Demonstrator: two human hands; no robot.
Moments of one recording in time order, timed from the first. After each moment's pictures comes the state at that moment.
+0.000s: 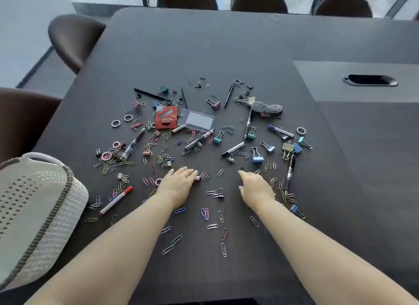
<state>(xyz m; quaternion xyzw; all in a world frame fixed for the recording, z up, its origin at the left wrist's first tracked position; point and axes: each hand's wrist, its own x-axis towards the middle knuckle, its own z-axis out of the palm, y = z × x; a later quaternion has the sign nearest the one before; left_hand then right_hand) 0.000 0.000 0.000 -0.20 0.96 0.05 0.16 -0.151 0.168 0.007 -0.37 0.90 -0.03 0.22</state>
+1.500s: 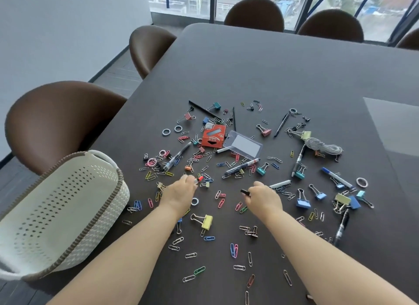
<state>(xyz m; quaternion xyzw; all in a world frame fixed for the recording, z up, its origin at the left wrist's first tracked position) 0.039 -0.054 0.027 -0.44 0.88 0.16 0.08 -0.152 0.064 0.019 -0.50 0.85 0.00 0.17</state>
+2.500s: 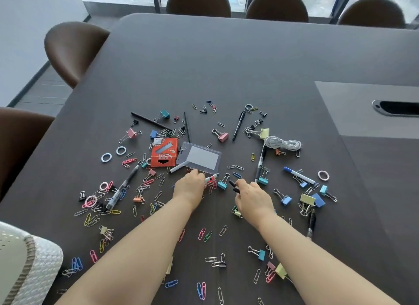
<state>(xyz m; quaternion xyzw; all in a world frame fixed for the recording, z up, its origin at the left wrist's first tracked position) -0.132 -0.074 0.004 -0.33 0.93 0.12 0.13 -0.233 0.070 0.022 -0.43 0.88 -0.05 0.18</state>
